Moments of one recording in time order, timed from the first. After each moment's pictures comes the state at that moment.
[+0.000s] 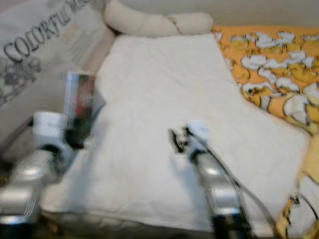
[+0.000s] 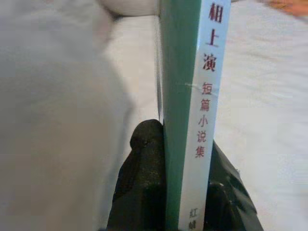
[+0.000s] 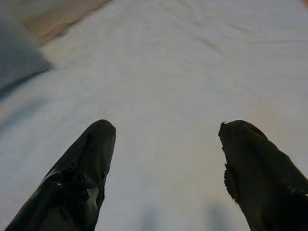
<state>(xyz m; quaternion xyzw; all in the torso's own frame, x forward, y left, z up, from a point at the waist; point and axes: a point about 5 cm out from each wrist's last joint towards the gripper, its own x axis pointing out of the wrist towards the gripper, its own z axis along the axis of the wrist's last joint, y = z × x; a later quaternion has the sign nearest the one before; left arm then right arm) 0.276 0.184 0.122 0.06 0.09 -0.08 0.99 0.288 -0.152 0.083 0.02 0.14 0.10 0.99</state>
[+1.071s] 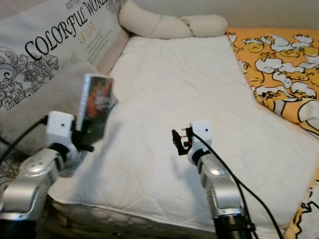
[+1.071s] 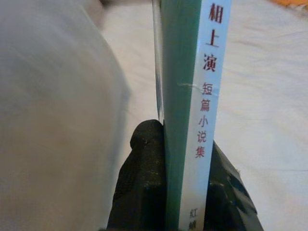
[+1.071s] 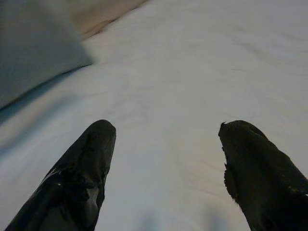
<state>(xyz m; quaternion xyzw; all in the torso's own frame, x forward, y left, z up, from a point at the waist) 0.287 0.176 0.115 0.02 0.12 -0.13 0.98 0.286 -0.151 0.088 0.00 0.14 0.15 0.98</state>
